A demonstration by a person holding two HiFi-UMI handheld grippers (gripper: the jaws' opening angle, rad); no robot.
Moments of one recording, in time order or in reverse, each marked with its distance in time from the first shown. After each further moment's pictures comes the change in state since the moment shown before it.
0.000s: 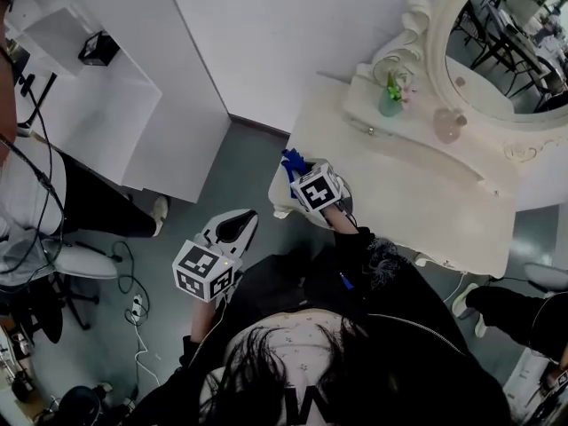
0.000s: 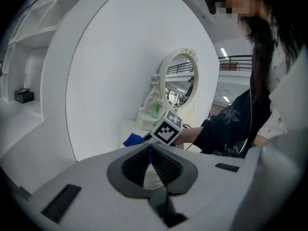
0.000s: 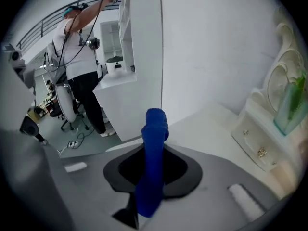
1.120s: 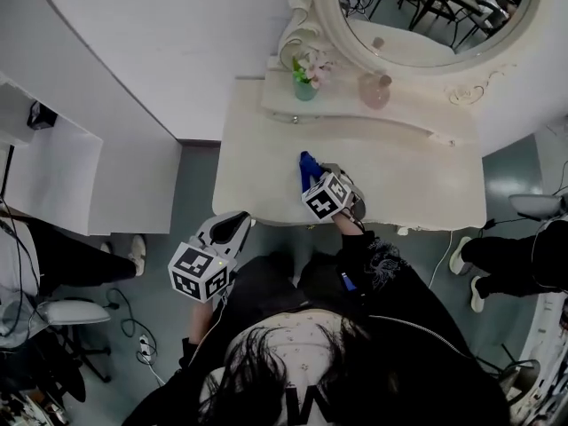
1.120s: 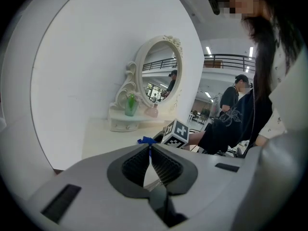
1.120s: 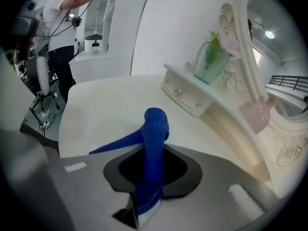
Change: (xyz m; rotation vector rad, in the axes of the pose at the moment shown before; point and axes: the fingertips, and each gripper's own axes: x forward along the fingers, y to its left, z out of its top) left arm 0.088 -0.083 0.011 0.082 0.061 -0.206; right arm -0.094 -0.142 -0.156 -0.008 0.142 -0.350
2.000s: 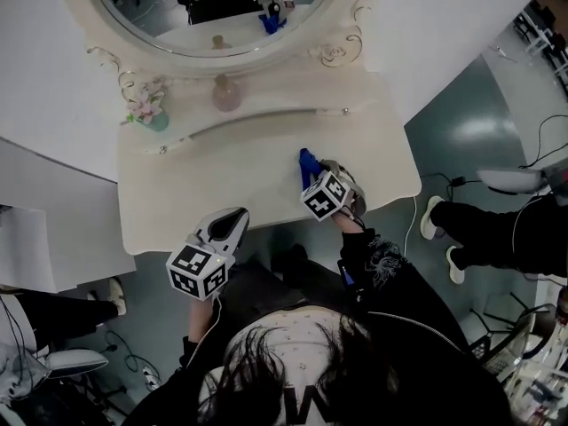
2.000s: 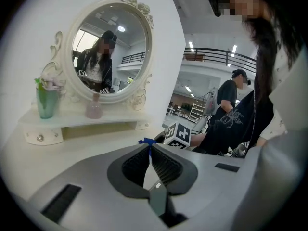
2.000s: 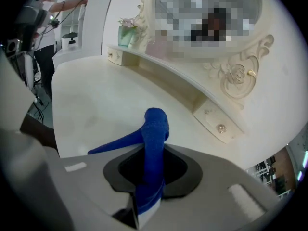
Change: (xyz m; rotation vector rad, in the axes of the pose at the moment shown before) left arm 0.216 -0.222 0.042 0.109 0.066 -0.225; right arm -0.101 -0.217 -0.249 0.162 0.081 -0.163
